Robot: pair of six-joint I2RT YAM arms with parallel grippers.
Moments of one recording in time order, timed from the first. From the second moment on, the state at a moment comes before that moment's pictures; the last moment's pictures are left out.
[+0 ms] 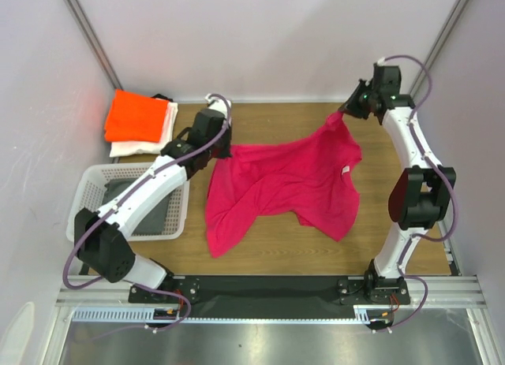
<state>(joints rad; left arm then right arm) -0.56 1.46 1.30 -0.48 -0.18 -0.22 0.03 1.88 1.75 -0.56 -0.25 0.54</state>
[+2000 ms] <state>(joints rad) -0.43 1.23 0.89 -0.40 -0.28 -0.33 0.11 1.62 1.23 -0.62 -0.28 0.52</state>
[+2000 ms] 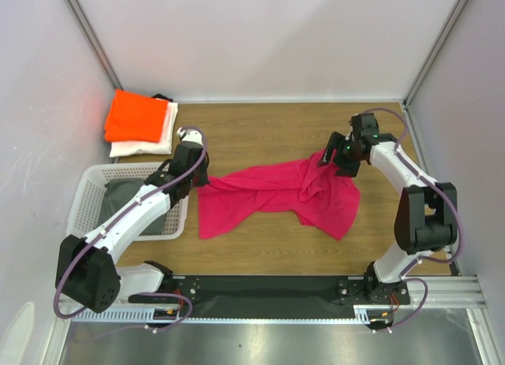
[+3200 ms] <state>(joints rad) -0.43 1.18 0.83 -0.38 -0.26 -0.31 0.46 1.86 1.35 -0.72 0.04 0.62</state>
